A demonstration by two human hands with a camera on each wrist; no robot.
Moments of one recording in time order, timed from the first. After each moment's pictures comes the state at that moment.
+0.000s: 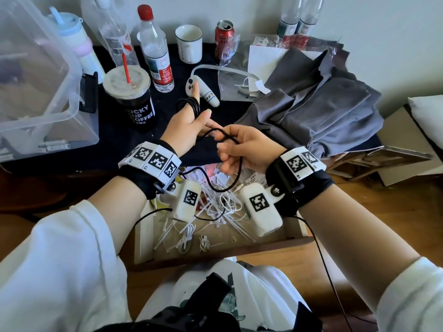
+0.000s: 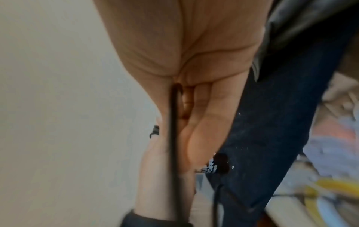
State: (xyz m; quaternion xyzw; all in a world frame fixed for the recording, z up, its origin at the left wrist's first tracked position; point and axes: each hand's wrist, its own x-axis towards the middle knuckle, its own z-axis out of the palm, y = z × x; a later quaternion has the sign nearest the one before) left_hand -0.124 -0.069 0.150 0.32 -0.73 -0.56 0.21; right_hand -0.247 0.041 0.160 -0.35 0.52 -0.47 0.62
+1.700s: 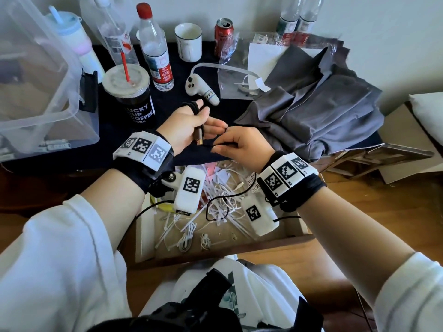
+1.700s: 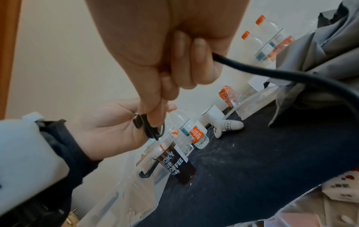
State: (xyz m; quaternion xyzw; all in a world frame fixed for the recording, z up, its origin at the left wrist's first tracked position) left_hand -0.131 -0.072 0.152 0.33 -0.51 -0.77 0.20; right_hand -0.249 0.035 0.145 -0.62 0.69 -0.29 0.24
